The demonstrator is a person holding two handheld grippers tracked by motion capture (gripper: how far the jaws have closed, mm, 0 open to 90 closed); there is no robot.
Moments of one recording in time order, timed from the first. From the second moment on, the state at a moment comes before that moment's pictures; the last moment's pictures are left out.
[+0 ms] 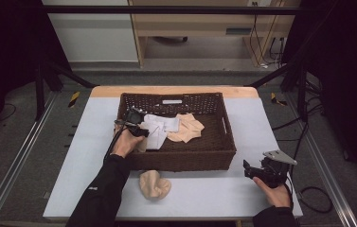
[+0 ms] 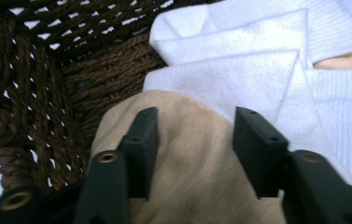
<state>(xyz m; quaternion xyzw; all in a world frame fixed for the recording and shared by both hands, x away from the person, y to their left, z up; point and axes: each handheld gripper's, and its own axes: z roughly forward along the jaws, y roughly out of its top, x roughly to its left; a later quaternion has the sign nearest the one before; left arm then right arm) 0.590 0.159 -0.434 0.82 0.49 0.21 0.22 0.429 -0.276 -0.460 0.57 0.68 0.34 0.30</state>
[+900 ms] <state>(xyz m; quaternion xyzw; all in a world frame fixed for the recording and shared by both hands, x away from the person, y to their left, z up) 0.578 0.162 -0.420 0.81 0.48 0.21 0.27 0.428 -0.276 -0.460 0.57 0.68 0.34 0.31</state>
